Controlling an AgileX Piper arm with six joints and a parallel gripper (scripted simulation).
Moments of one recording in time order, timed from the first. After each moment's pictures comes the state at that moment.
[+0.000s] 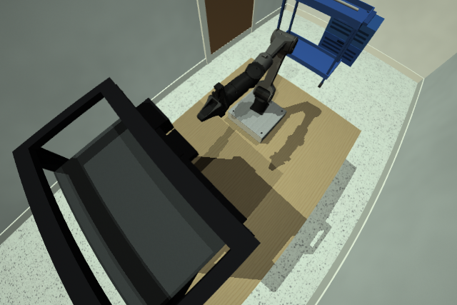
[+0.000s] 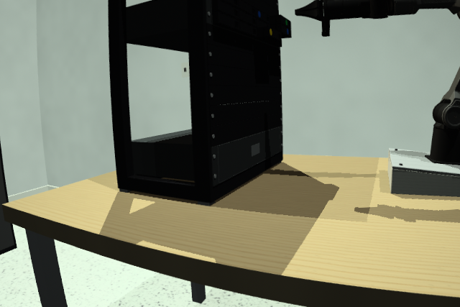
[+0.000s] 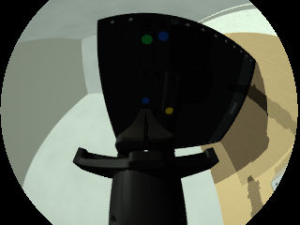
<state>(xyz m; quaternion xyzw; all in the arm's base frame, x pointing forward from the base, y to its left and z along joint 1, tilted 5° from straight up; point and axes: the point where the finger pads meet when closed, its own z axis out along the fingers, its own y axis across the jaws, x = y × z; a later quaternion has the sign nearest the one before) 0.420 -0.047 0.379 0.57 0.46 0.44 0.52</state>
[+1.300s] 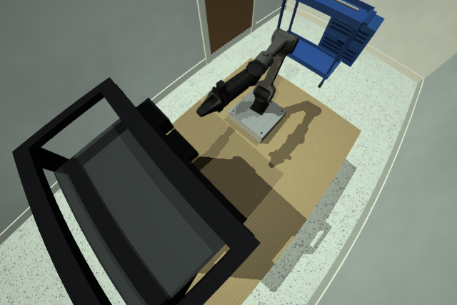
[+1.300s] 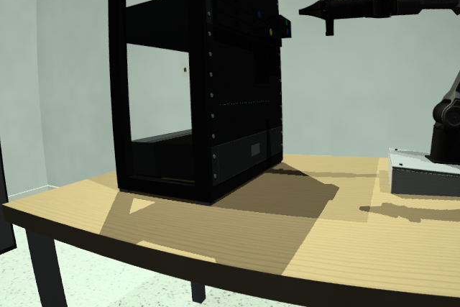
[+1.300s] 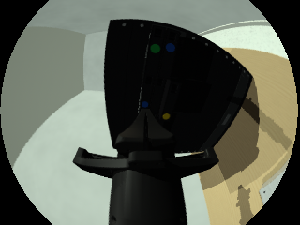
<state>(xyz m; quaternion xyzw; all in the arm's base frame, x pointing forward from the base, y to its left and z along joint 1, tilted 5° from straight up) 0.410 -0.057 0.383 0.54 0.48 0.39 0.56</state>
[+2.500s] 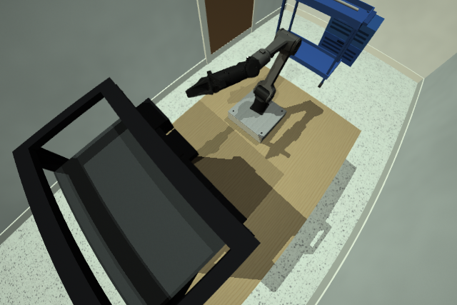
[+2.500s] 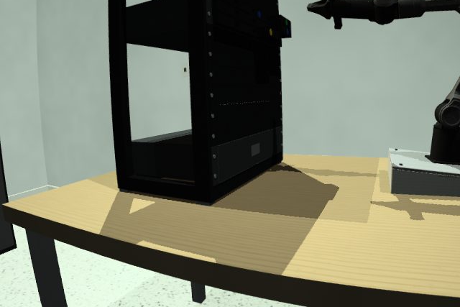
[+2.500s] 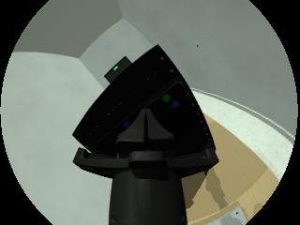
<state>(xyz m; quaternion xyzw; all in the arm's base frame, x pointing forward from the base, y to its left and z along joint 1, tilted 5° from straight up) 0.389 -0.112 0.410 0.35 0.58 0.13 0.72</state>
